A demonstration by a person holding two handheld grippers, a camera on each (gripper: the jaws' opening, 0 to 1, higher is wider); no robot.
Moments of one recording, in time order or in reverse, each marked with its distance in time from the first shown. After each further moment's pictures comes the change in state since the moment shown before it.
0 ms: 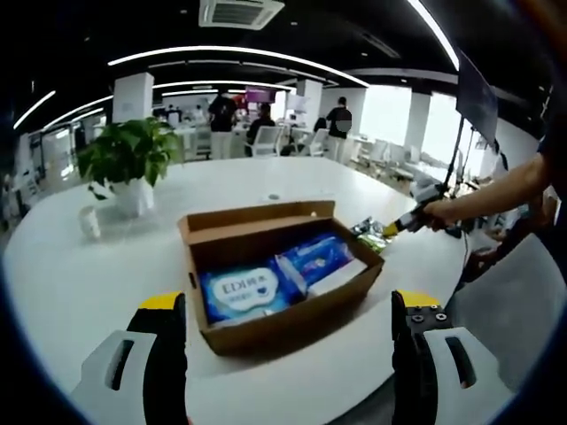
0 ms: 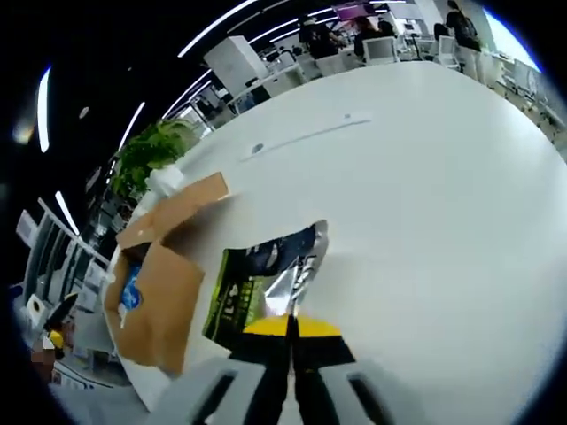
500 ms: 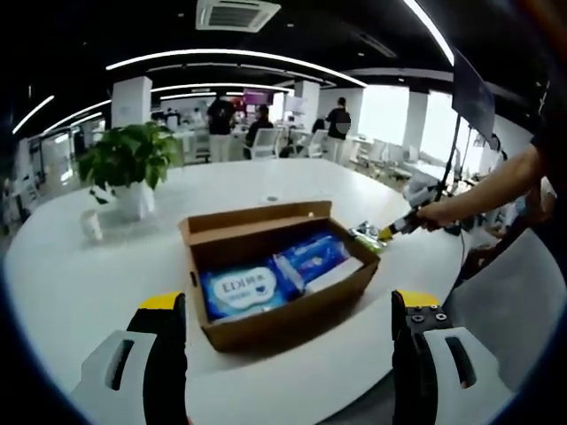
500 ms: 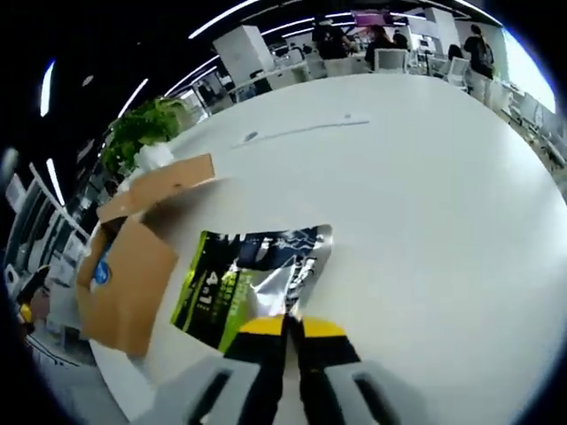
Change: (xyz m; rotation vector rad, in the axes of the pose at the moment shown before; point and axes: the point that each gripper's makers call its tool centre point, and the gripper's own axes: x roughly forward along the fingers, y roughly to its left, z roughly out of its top) left arm -0.012 -0.007 0.001 0.015 -0.013 0.002; right arm 0.008 -0.016 -0.004 -0.146 -0.001 -0.102
